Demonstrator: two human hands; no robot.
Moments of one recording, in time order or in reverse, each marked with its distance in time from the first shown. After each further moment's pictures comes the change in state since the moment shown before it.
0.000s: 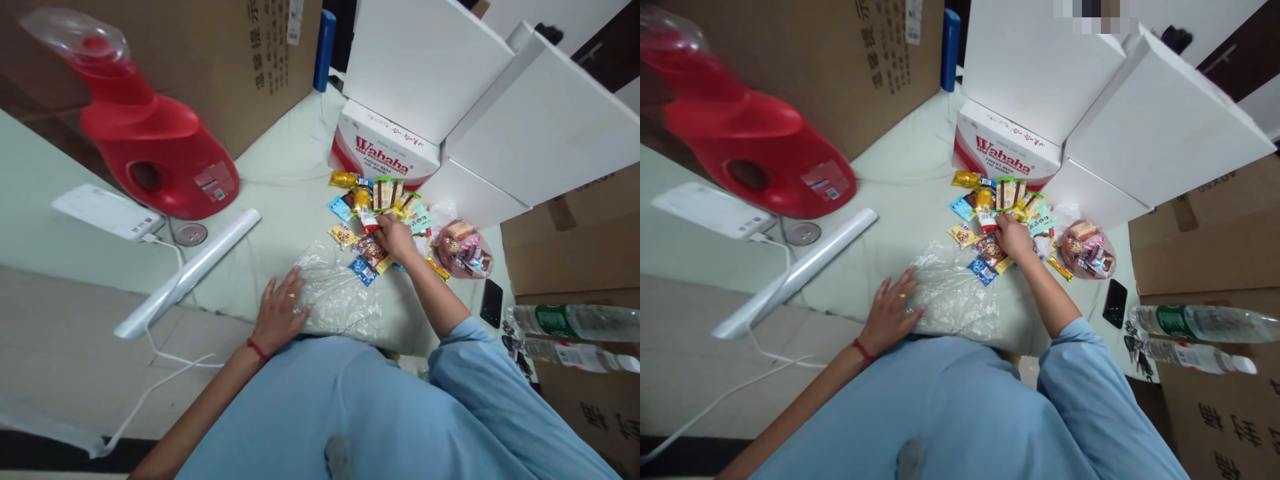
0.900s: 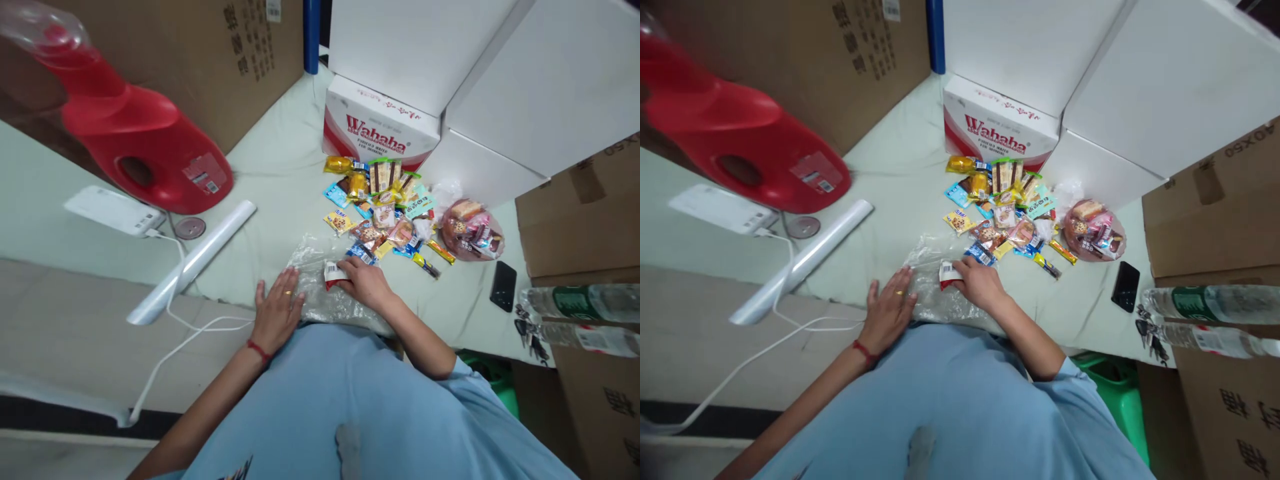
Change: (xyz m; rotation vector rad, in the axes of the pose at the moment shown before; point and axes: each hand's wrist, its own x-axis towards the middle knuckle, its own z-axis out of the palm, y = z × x) left_hand -0.021 0.019 -0.003 0.032 -0.048 -0.163; right_hand -0.120 -0.085 0.036 0.200 -0.335 -0.173
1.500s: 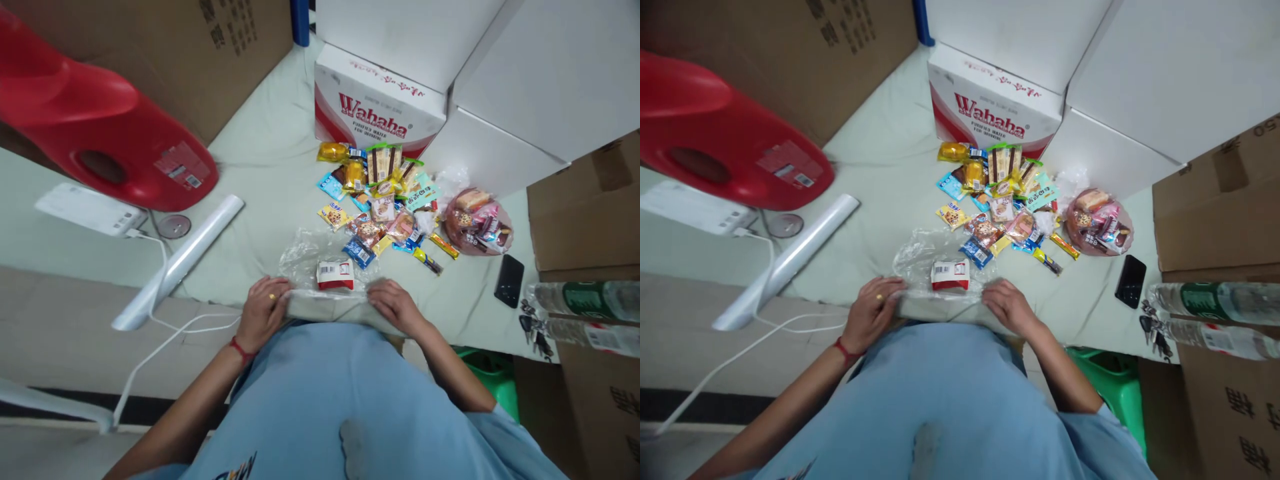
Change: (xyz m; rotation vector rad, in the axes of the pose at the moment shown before) left_hand 0.010 -0.023 -0.011 -0.151 0.016 0.162; right_hand -0.084 0.083 0.038 0.402 0.268 -0.312
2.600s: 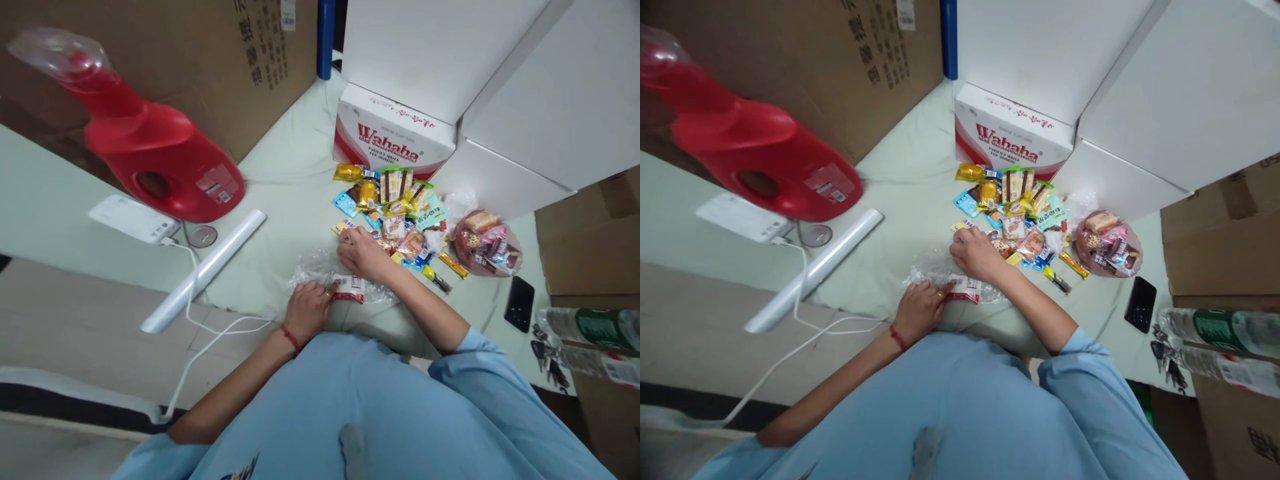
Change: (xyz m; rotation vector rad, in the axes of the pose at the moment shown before) left_hand 0.051 0.058 0.025 0.368 -0.273 0.016; right_hand 0.190 -0.035 -0.024 -0.501 -0.227 -0.158
